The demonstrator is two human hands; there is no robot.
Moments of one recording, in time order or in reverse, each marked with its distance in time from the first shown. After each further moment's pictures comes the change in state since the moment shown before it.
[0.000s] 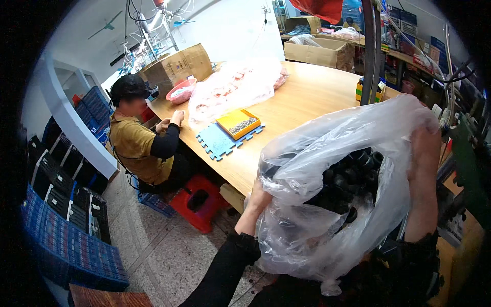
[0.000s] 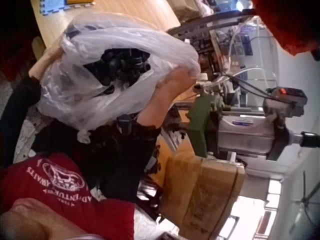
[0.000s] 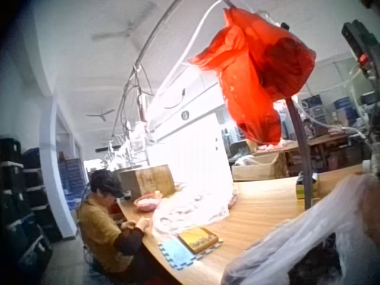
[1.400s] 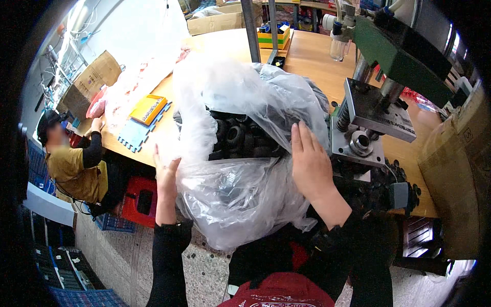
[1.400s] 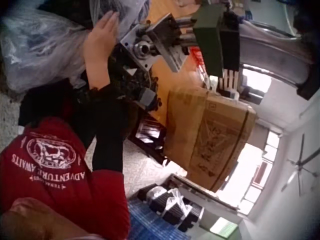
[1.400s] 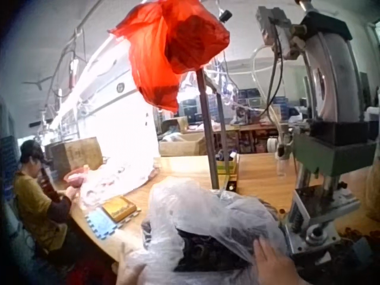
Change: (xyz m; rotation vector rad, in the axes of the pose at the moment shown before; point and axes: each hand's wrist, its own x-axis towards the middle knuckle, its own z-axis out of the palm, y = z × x) left_hand -0.047 0.033 -0.013 -0.085 0.083 -0.017; right_hand -0.161 0.107 -0.096 -1.347 -0.366 -0.606
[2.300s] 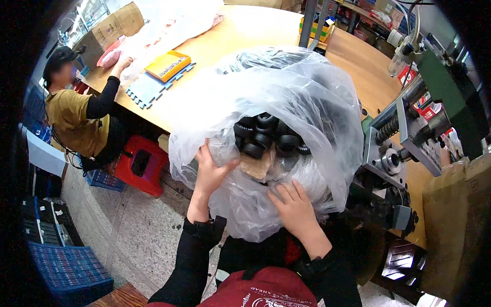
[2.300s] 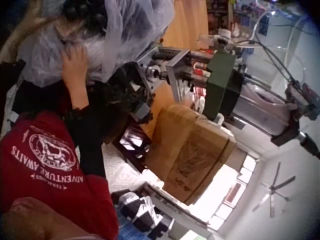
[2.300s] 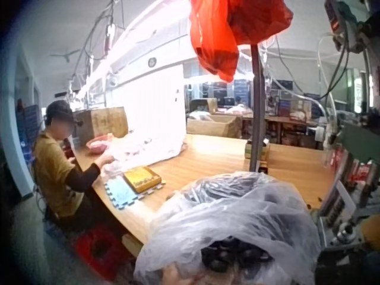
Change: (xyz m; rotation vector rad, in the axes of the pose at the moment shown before) left_hand -0.078 -0.035 0.014 0.618 -0.199 -0.078; right_hand -0.090 -0.068 0.049 0.289 -0.253 -0.441
